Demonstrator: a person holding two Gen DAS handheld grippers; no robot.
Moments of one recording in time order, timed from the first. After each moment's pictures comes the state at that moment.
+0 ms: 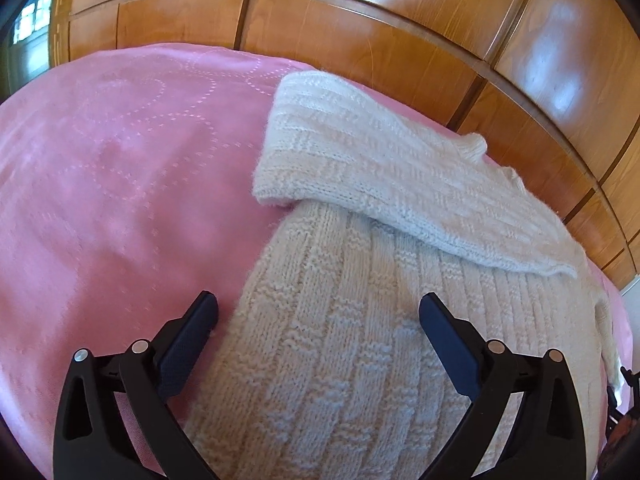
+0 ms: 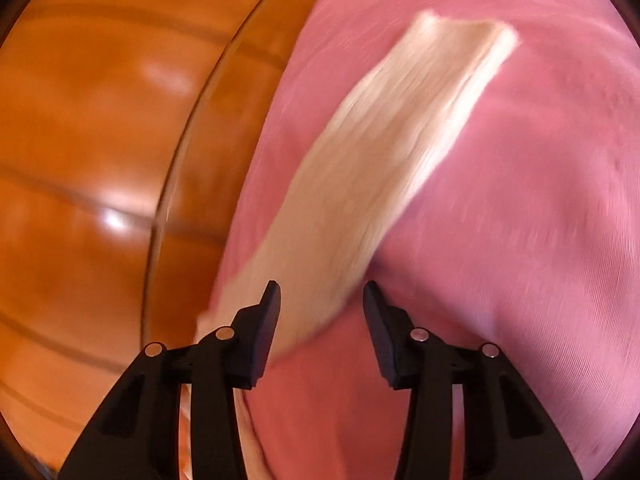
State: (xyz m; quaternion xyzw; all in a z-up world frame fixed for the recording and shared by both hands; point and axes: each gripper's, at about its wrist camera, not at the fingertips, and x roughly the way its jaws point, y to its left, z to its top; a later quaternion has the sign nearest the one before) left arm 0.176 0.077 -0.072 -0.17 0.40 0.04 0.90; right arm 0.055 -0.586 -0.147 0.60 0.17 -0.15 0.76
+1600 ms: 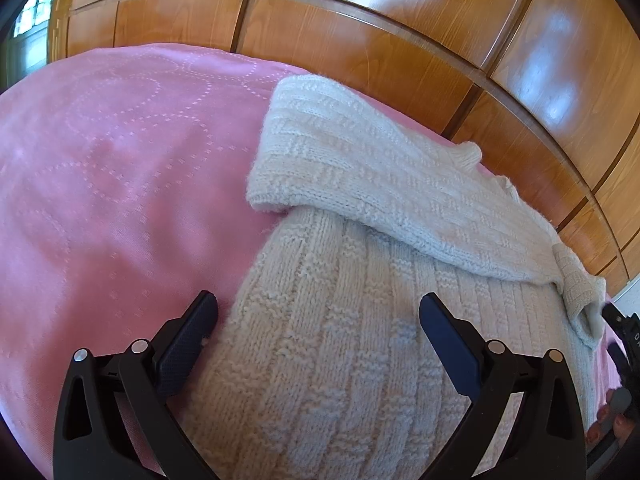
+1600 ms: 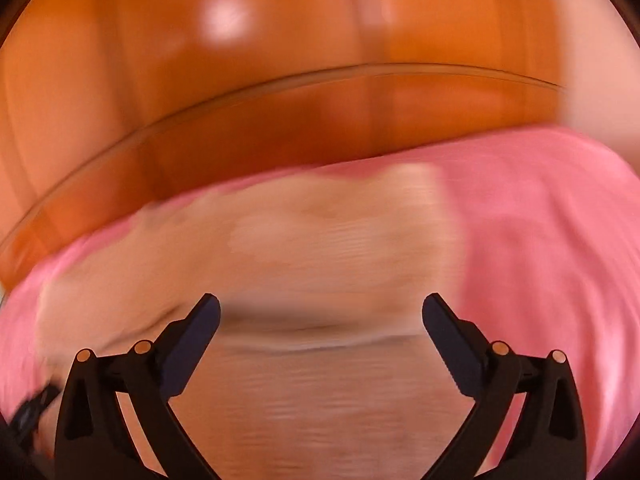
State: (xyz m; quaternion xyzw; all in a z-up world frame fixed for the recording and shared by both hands) left arm 0.179 0.072 -0.072 -0.19 0.39 0.03 0.90; right arm 0.156 -0.318 -0.058 0.16 0.27 -0.14 0.94
